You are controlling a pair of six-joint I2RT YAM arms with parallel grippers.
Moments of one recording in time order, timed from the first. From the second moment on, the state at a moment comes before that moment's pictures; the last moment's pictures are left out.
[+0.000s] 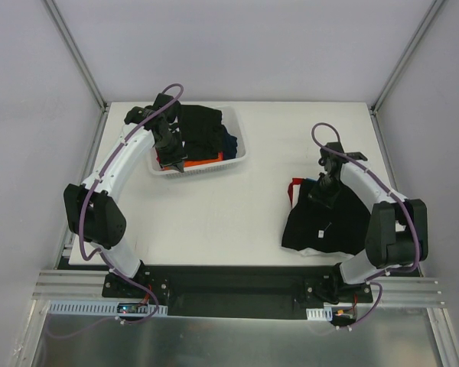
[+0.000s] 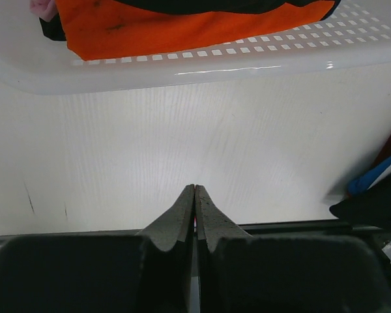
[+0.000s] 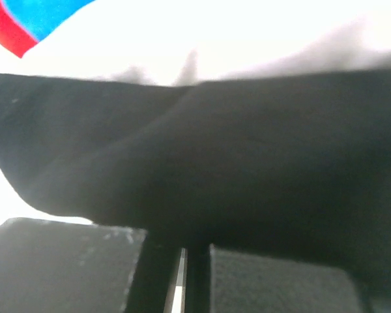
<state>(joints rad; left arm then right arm) -0.31 1.68 1.65 -1.21 0.10 -0.54 0.16 1.54 1.05 -0.98 -0.04 0.71</state>
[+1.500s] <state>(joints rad) -0.31 1.67 1.63 -1.22 0.12 -0.54 -0.29 1.50 1.00 -1.06 -0.06 0.60</state>
